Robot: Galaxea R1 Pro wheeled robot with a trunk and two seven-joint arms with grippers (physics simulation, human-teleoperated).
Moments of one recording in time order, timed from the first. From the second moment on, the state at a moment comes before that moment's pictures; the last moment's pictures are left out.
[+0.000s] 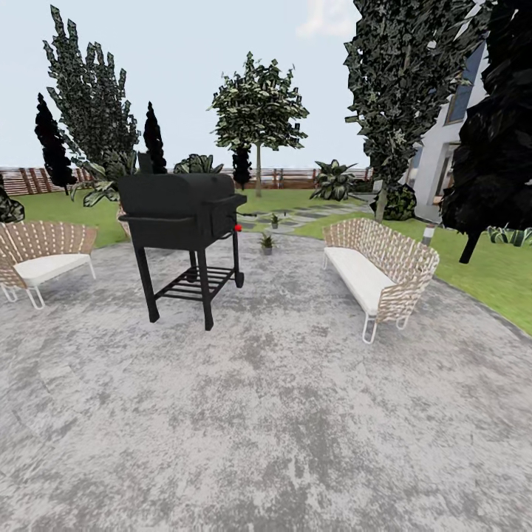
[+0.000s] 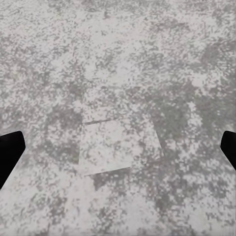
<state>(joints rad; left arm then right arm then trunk) -0.22 0.04 0.00 -0.37 0.00 -0.18 -0.01 -0.03 -0.07 0.00 -0.67 0.00 -0.14 0.00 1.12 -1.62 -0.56</state>
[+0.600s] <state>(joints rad) -0.22 0.04 0.00 -0.37 0.00 -0.19 -0.01 -0.03 -0.07 0.00 -0.67 0.00 -0.16 0.00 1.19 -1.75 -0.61</state>
